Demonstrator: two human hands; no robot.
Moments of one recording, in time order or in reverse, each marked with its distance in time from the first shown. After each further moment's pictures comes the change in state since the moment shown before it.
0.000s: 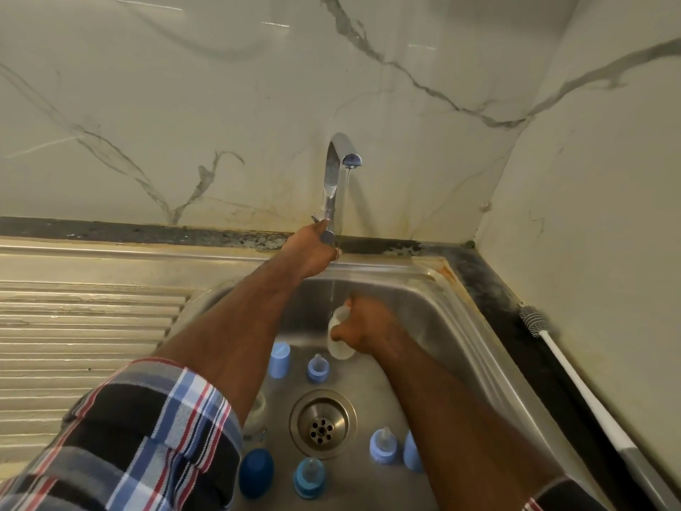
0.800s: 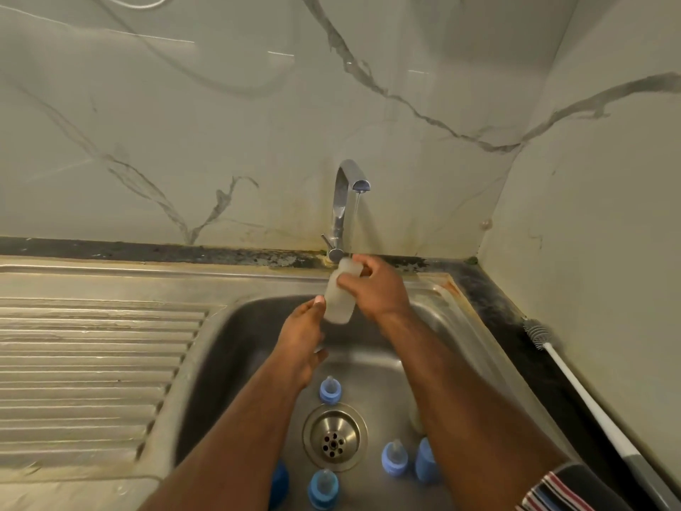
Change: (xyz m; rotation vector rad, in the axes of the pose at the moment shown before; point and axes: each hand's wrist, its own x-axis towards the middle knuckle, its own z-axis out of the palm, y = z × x) left_hand -0.079 -0.052 0.048 -0.977 0.123 -0.436; right_hand -0.003 -0.035 -0.042 0.574 0.240 -0.122
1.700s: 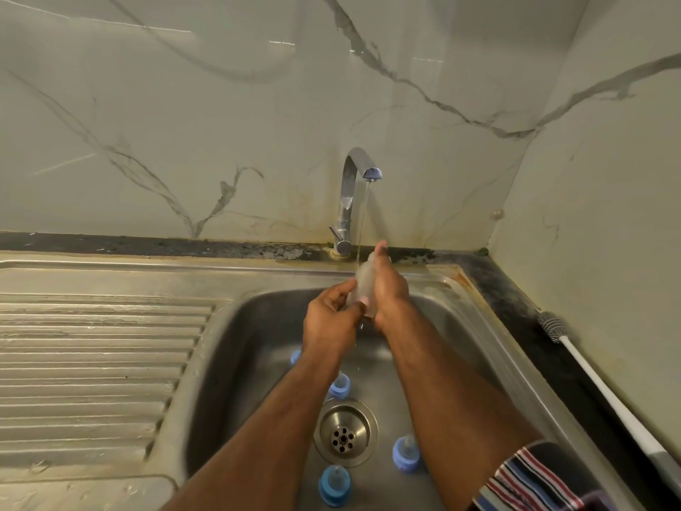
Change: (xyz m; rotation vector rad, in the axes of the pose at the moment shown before) left_hand 0.003 -0.006 0.015 0.163 -0.052 0.343; right_hand 0.026 0.014 0.026 0.704 0.081 0.533
